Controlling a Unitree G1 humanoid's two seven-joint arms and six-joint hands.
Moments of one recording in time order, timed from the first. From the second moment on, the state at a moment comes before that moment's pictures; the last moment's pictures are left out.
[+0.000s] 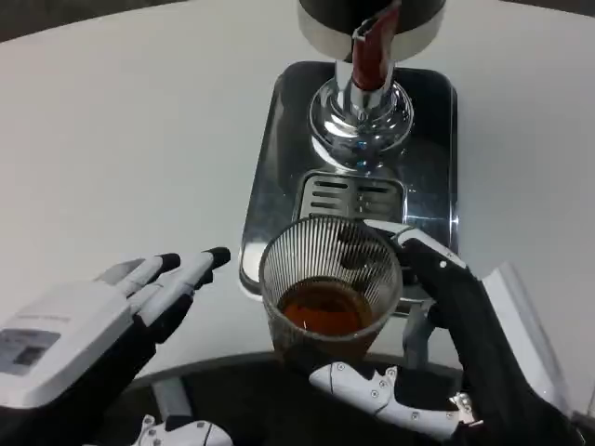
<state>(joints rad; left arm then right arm) 0.37 0.62 0.38 -0.84 0.40 -0.09 -0.51 0.26 -0.06 0.40 -0.77 -0.64 0.12 -0.04</state>
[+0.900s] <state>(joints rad) 0.44 0.62 0.47 -0.85 0.34 -0.15 -0.54 0.29 -0.07 0.44 -0.79 -0.66 0.11 -0.02</state>
